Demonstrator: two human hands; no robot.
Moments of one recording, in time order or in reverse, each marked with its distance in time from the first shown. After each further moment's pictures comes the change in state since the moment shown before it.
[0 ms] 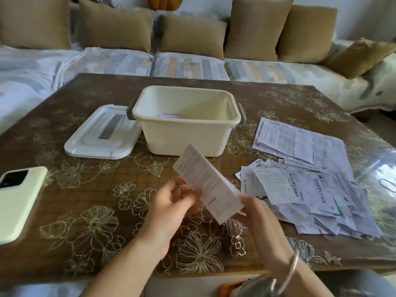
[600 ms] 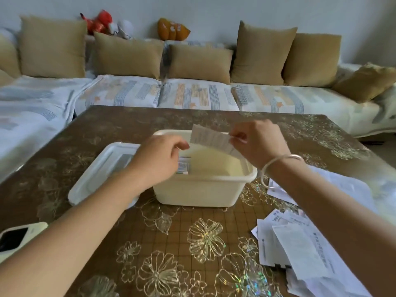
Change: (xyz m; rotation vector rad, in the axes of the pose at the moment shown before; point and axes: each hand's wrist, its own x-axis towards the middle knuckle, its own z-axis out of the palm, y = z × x) left_hand 0.145 0.150 -0.041 1.184 0.073 0.583; right_hand 0.205 -0.132 -0.028 -1.187 0.303 -0.520
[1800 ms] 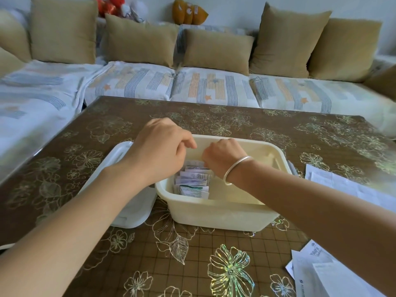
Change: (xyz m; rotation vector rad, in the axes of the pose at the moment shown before) left_hand 0.039 -0.040 -0.018 0.198 0.043 0.163; right_hand 0.066 -0.056 0.112 -0.556 -0.436 -0.459
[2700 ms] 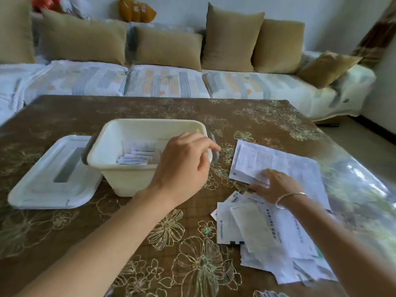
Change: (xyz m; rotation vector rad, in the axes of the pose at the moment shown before) left_hand -0.032 0.166 0.063 -0.316 0.176 0.191; right_hand -0.260 0.109 0.143 0.523 -0.251 0.815
